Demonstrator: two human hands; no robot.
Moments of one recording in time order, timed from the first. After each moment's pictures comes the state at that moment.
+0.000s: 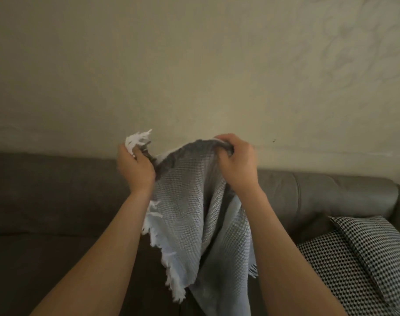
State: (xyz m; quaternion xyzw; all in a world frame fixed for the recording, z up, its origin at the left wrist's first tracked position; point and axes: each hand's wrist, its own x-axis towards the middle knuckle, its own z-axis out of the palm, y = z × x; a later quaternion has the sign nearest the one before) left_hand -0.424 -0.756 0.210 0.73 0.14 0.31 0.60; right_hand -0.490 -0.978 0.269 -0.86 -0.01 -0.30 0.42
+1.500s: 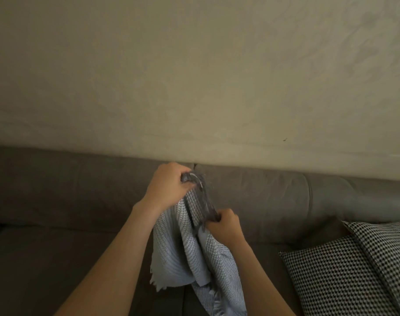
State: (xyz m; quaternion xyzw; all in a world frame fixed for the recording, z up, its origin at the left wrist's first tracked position) left_hand -0.456 -0.779 0.211 0.92 -0.18 0.02 0.34; right_hand -0.529 -0.968 0.100 -0.89 0.11 0.04 0.44
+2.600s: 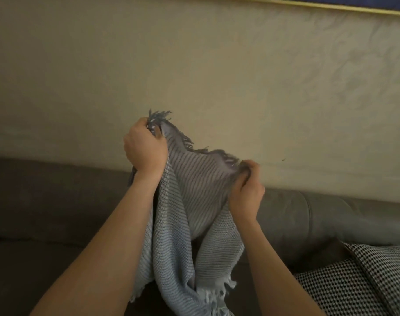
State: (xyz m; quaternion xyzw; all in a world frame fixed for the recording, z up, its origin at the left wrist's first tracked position) left_hand -0.404 -0.766 0.307 0.82 0.12 0.39 0.41; right_hand -0.484 -0.974 0.210 -0.78 0.11 -0.39 0.47
